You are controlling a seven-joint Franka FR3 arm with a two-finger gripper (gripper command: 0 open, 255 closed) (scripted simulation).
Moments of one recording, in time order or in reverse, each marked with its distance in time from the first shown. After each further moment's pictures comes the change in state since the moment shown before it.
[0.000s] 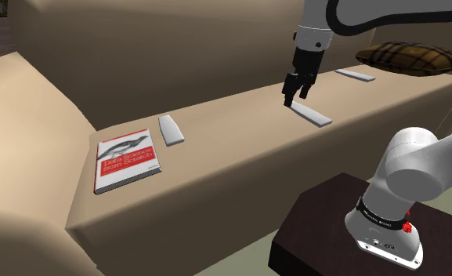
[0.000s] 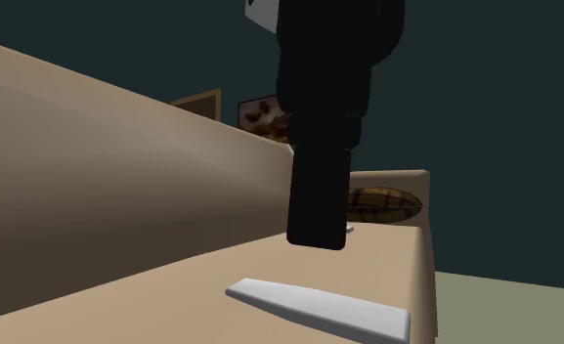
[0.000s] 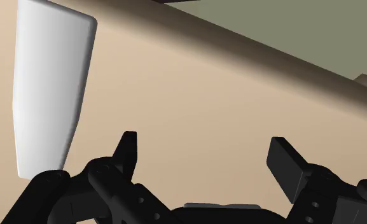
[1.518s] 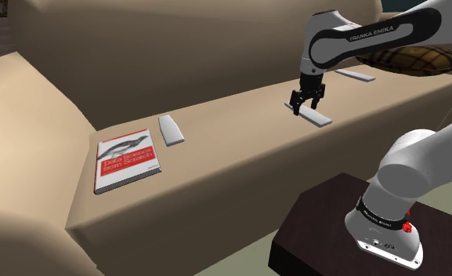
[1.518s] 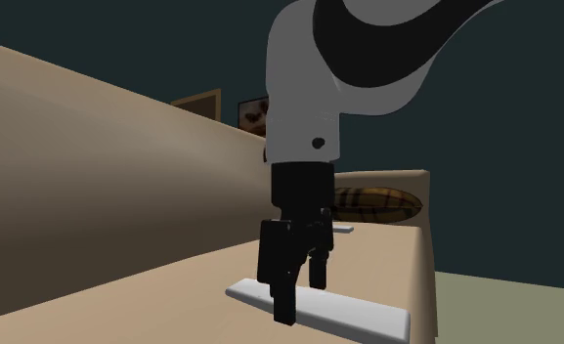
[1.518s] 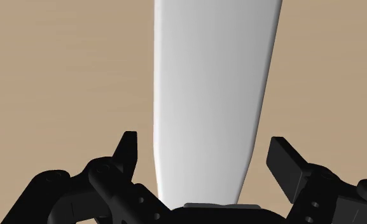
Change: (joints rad) arm -0.197 0.177 -0.168 -0.129 -0.168 0.221 0.007
